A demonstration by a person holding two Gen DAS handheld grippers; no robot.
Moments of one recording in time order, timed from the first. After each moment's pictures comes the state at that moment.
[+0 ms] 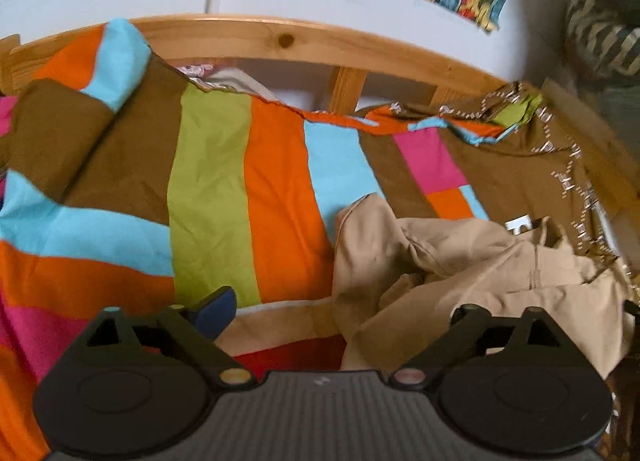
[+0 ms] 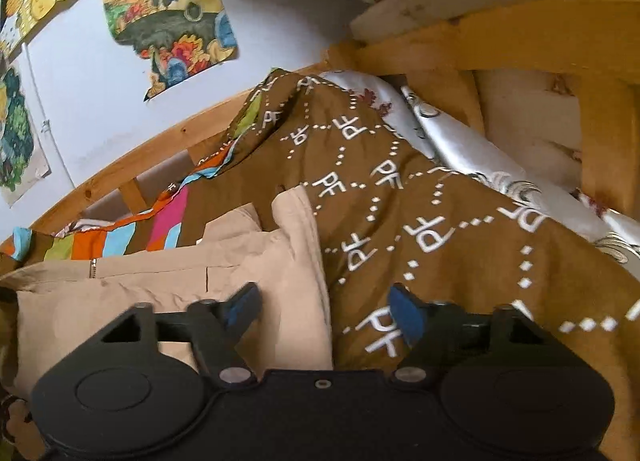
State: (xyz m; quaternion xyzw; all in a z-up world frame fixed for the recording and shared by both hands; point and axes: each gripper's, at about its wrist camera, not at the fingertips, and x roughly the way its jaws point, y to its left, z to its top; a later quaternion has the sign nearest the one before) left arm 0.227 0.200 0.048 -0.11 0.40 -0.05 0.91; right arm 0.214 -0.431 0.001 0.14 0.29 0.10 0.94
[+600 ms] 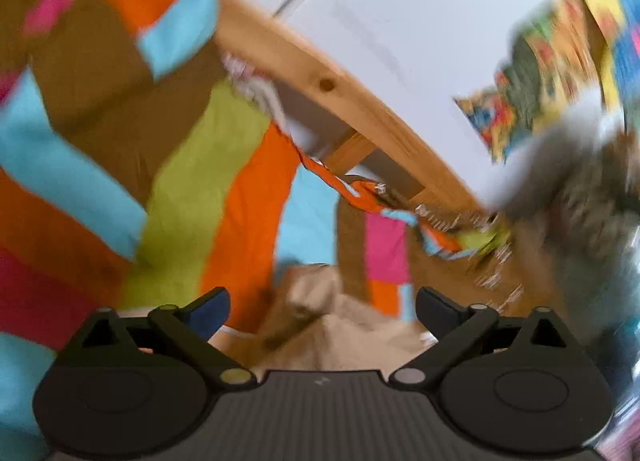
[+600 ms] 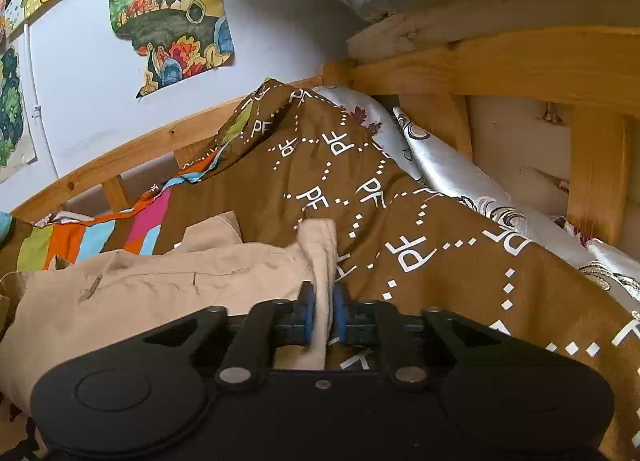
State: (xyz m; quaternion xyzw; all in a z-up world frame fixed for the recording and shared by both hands) left arm 0.229 0.233 0.059 -0.31 0.34 -0.05 0.89; right arm 0.214 -0.432 0.004 0.11 0.26 0.07 0.96
